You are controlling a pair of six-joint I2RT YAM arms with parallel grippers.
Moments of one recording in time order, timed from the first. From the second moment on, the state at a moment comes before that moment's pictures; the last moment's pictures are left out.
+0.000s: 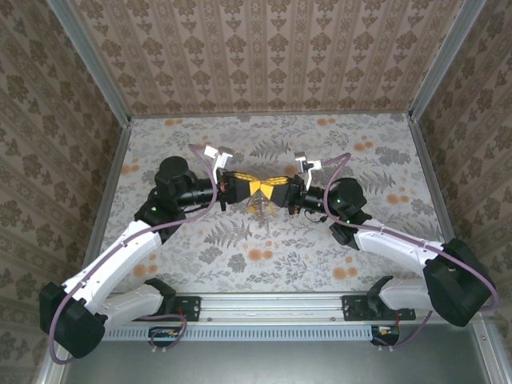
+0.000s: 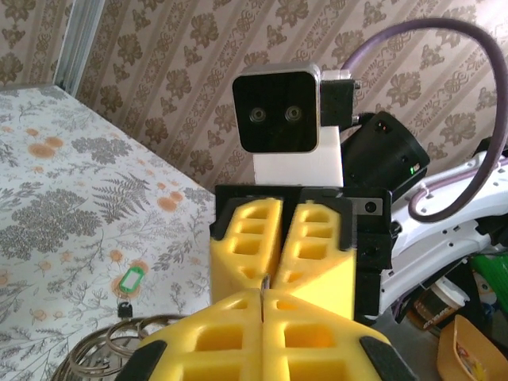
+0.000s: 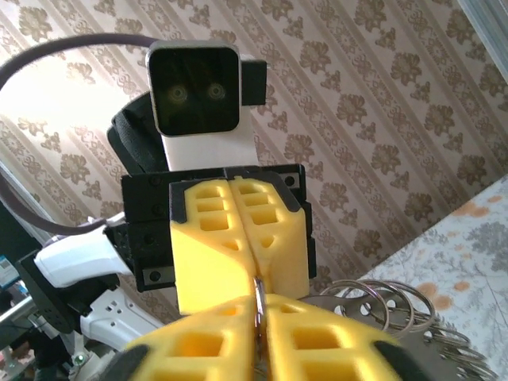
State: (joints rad) left arm -0.62 1.03 0.85 0.10 0.83 -0.49; right arm 0.63 1.24 0.62 0.93 -0.66 0.82
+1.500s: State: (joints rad) left arm -0.68 1.20 1.23 -0.60 0.99 0.13; right arm 0.61 1.03 0.88 -0.14 -0.79 0.15
